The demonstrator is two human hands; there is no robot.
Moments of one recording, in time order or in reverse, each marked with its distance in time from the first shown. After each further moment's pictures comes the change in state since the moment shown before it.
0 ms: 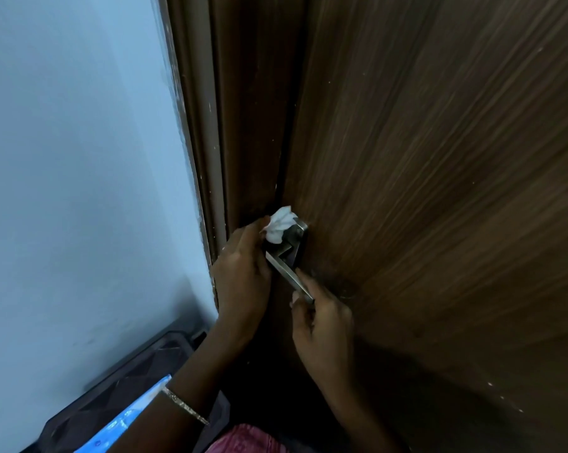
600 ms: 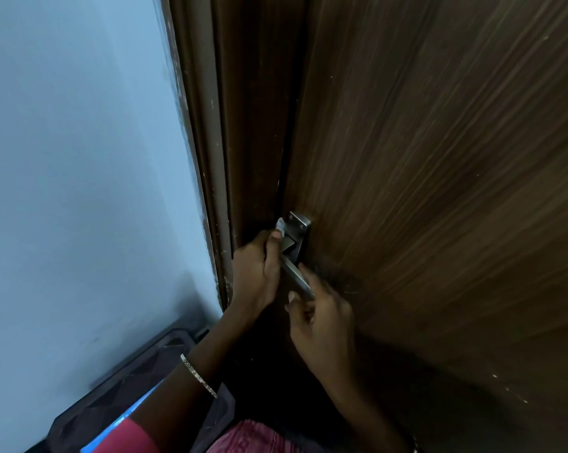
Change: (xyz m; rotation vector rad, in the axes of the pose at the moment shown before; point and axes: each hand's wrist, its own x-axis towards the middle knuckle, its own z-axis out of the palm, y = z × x) left_hand -0.002 -0.015 0.026 -0.273 -0.238 -0.237; right_hand -0.002 -0.003 0.004 -0.007 -0.088 0.075
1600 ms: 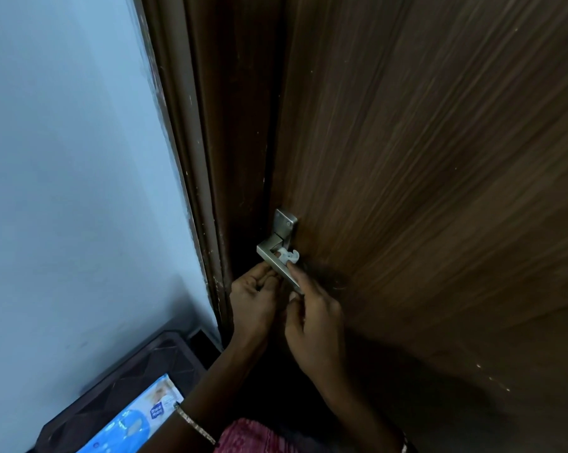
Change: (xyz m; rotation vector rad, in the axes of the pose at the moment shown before) left_hand -0.054 -0.007 0.016 -0.585 -0.119 -0.478; right_hand -0.002 0.009 -0.003 0.019 -0.008 -0.057
